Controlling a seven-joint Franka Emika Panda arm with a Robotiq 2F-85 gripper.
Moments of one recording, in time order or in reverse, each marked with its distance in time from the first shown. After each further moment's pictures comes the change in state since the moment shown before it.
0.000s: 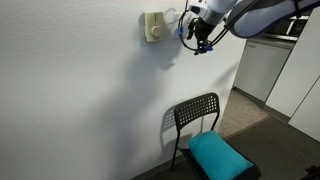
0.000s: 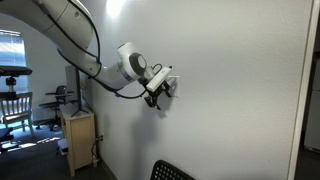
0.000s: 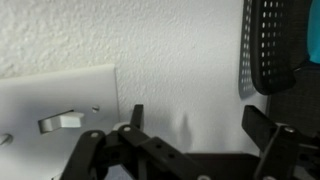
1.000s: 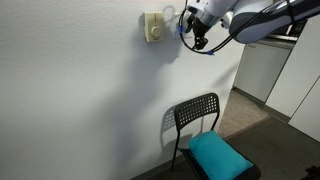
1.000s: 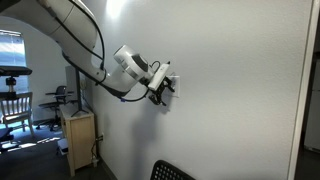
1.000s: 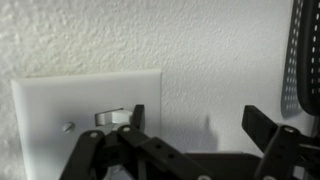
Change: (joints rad) arm 0.010 0.027 -0.025 0.041 -0.329 0.060 0.265
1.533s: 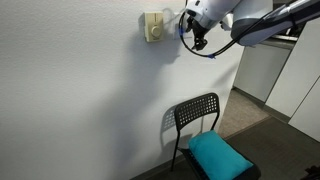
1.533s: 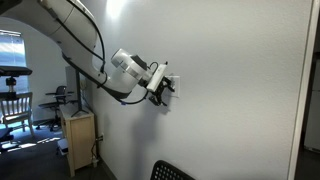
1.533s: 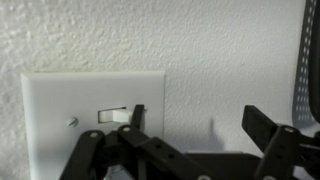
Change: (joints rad) arm 0.009 0.002 0.000 0.000 -0.160 -0.018 0.139
